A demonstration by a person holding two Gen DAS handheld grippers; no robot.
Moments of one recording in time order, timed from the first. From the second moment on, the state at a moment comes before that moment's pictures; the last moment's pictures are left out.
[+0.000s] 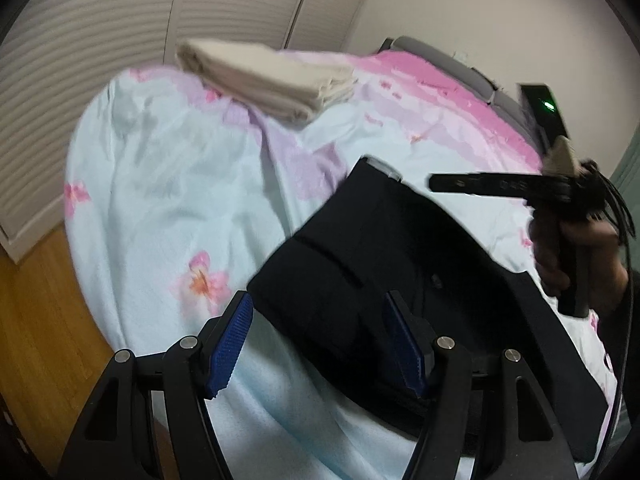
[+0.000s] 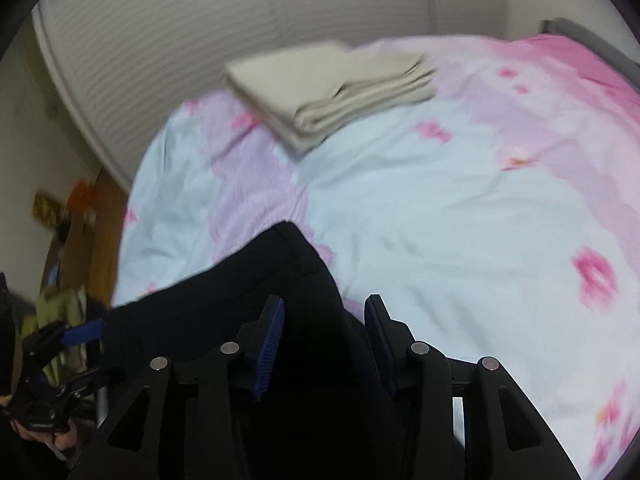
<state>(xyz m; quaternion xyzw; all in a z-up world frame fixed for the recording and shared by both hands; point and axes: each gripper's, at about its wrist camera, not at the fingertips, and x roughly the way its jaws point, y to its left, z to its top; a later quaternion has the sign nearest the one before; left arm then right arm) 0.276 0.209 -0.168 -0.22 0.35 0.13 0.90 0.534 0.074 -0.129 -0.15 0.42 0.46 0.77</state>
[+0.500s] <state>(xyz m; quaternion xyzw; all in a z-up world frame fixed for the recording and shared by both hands) 0.277 0.080 -0.087 -0.07 0.27 0.03 0.96 0.302 -0.254 -0.056 0.10 0.28 0.12 0.95</state>
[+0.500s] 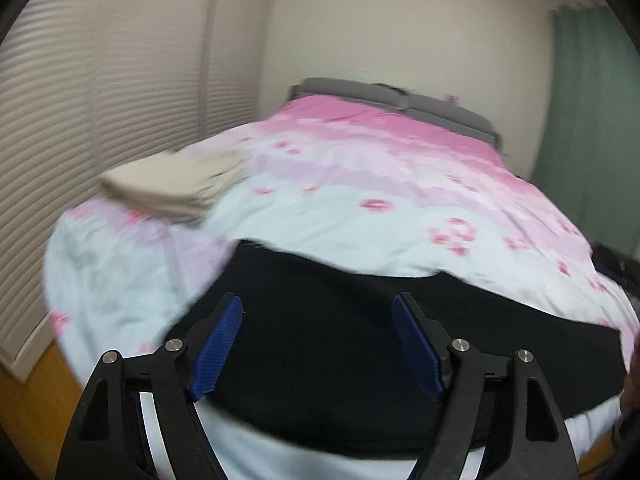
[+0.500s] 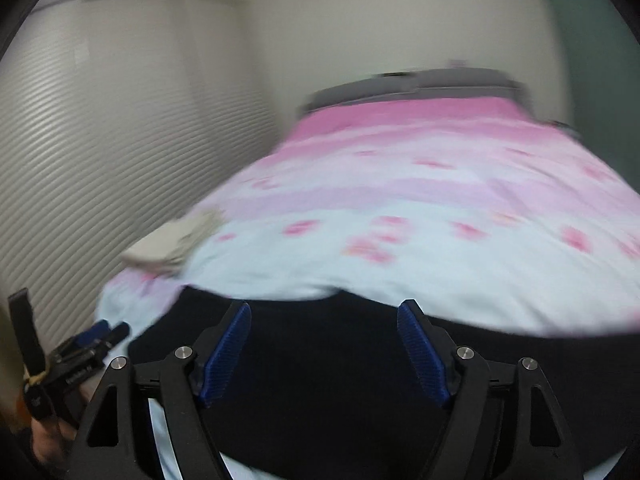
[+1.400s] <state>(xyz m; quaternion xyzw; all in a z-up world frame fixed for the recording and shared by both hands) 0.291 -0.350 -0.128 0.13 0.29 -0.24 0.92 0.141 -0.635 -0.236 0.50 0.20 -0.23 0.81</state>
